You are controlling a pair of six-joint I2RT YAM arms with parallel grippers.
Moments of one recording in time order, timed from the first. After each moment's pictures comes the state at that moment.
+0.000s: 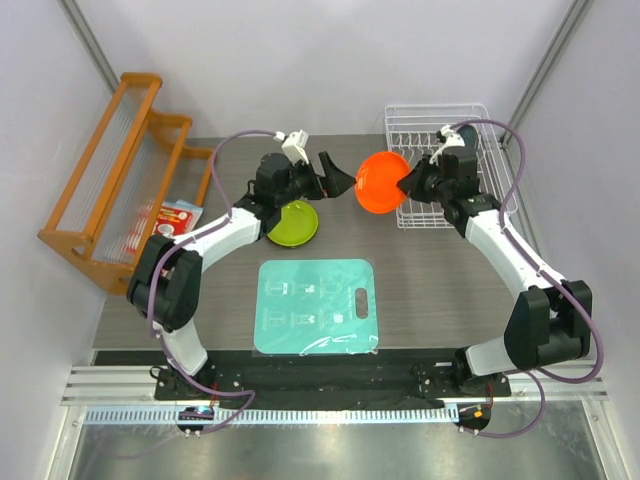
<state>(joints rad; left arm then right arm) -0.52 1.75 1.23 0.37 0.32 -0.65 0.18 1.43 1.14 -0.19 -0.13 0.41</state>
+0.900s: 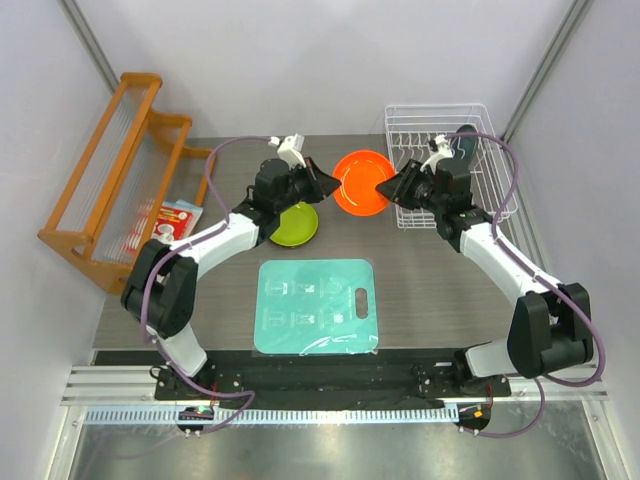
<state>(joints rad) -0.54 1.72 1.16 0.38 0.21 -0.68 0.24 1.38 0.98 0.07 -0.31 0.64</state>
